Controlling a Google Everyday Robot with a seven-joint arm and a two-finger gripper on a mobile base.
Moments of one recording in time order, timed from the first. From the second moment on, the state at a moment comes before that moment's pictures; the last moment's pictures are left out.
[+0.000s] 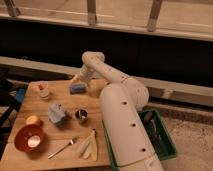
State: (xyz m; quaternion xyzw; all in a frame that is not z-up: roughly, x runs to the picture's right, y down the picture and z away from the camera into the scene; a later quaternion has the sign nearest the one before) arm -0.156 -0.027 0.981 -0.38 0.08 0.72 0.58
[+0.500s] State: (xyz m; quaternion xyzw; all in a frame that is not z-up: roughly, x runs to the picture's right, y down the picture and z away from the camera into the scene) arm -0.167 -0.015 1.002 -0.37 0.11 0.71 0.60
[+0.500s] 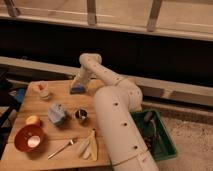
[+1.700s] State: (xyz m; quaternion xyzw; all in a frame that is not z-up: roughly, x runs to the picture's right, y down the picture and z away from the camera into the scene) arm -0.160 -0.045 0.961 -0.34 0.07 0.71 0.61
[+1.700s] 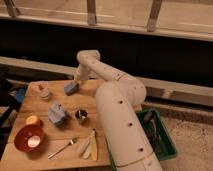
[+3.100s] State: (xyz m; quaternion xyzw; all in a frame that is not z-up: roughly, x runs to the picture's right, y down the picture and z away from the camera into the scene) arm -0.036 0.010 0.754 -0.39 0.08 0.67 0.63
